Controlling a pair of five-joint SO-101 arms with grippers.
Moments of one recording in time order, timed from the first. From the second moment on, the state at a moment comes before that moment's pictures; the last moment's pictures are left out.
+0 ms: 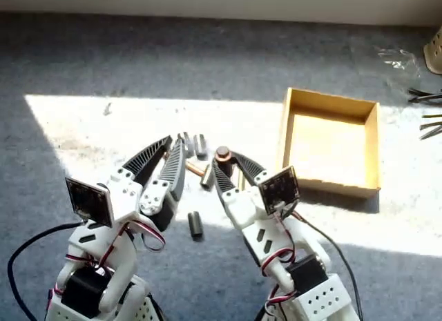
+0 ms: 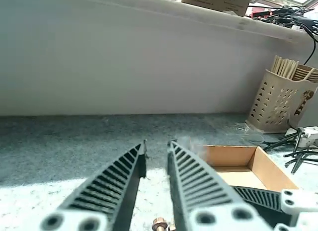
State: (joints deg) left arm 19.7 -103.0 75.0 38.6 15.6; right arm -31.4 -92.0 87.6 19.5 2.7
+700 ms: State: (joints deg) left arm 9.4 -102.7 88.3 37.3 2.5; right arm -12.7 -89.8 66.5 49.0 9.5
